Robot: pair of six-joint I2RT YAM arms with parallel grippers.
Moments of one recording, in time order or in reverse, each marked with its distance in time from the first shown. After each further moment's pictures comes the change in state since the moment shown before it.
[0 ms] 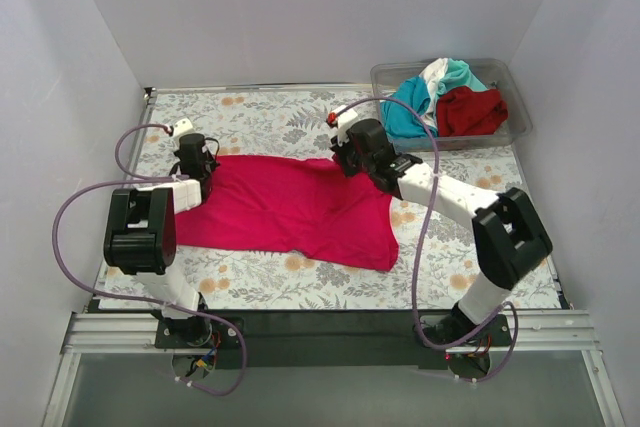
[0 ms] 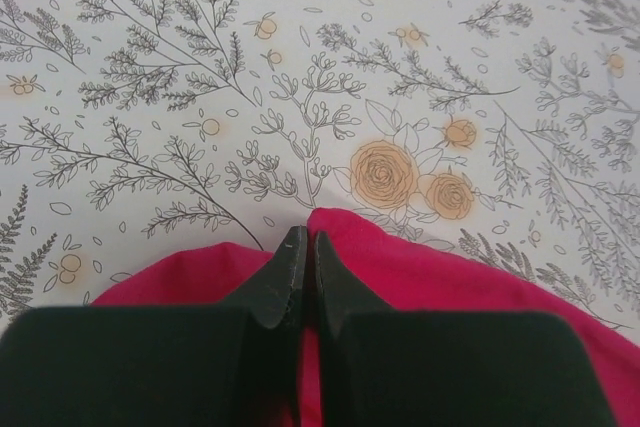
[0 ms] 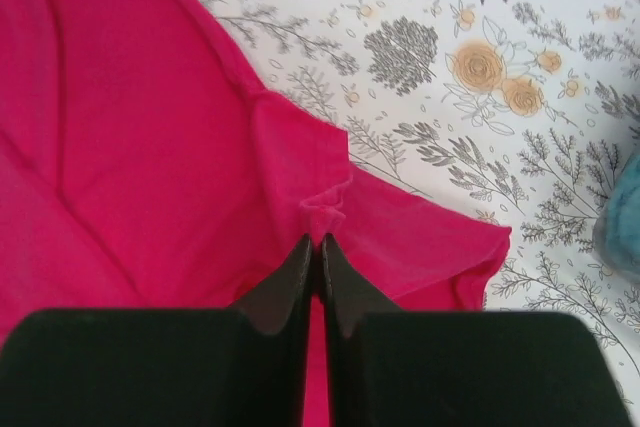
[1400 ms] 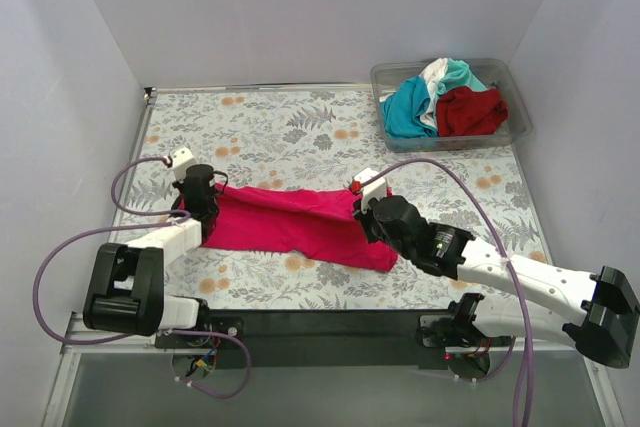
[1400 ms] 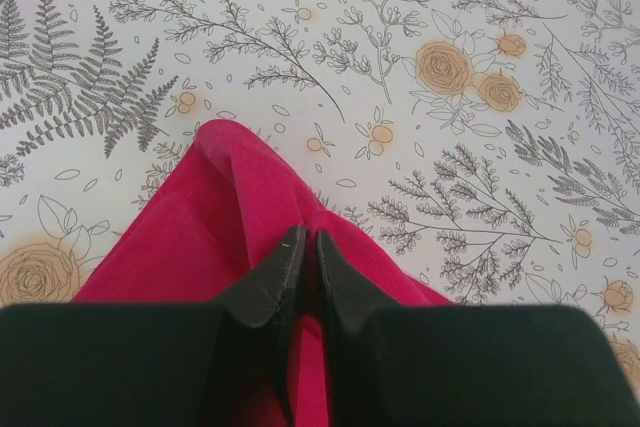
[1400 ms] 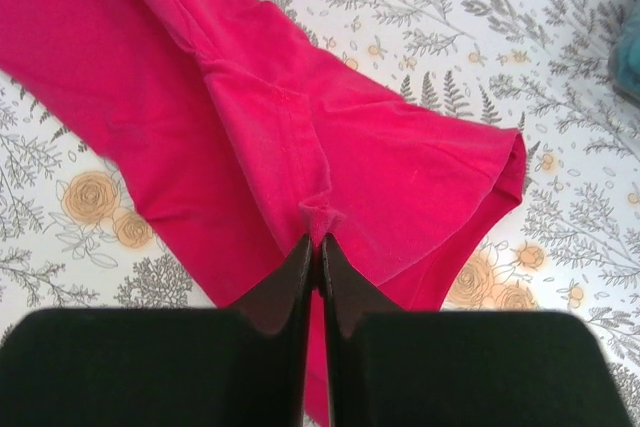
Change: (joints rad) left arm -0.114 -0.363 -0.313 -0.054 -0.219 -0.049; right arm 0.381 -0.661 -0.463 -0.154 0.351 0.141
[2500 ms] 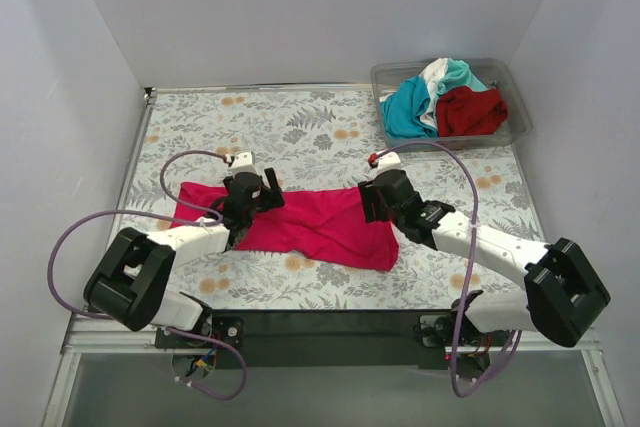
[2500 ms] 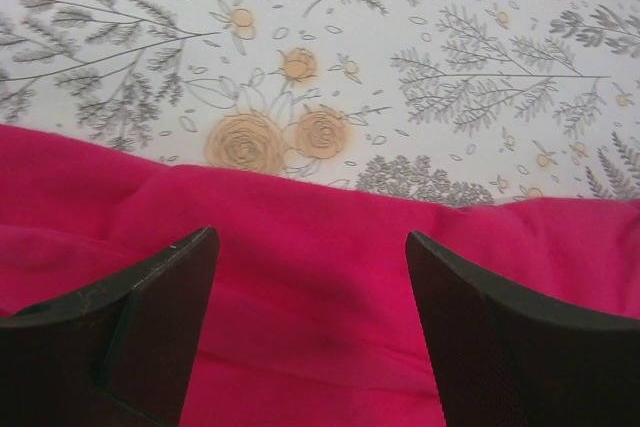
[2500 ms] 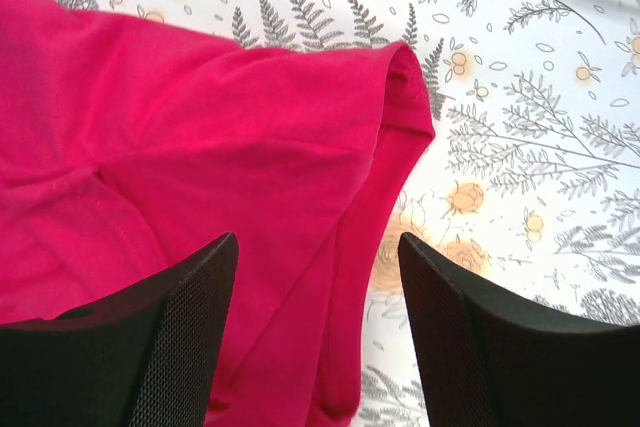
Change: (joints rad) left arm -0.360 0.027 0.026 -0.058 0.193 -0.109; right arm -0.254 0.230 0.004 0.003 0.007 0.133
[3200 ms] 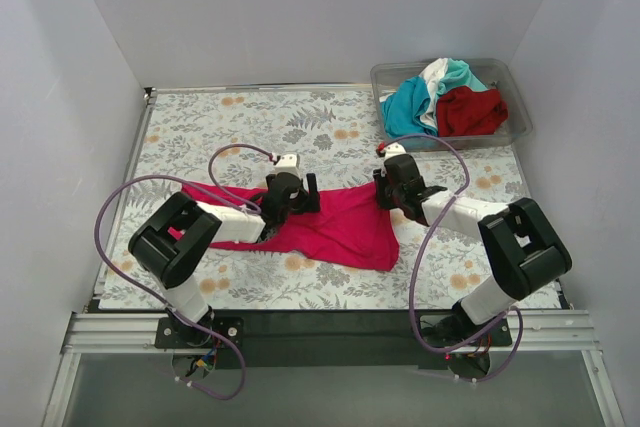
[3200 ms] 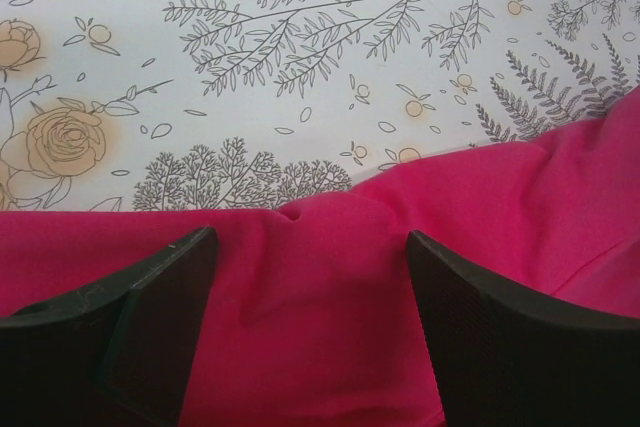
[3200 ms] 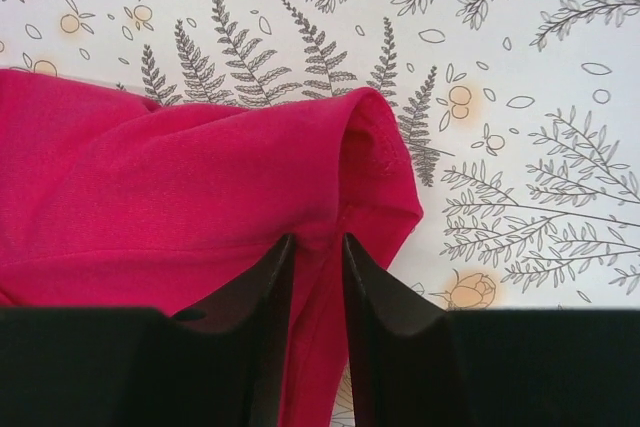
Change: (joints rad) left arm -0.190 0.321 0.161 0.135 0.076 -0.008; right arm -0.251 0.296 0.030 0.230 -0.246 -0.032
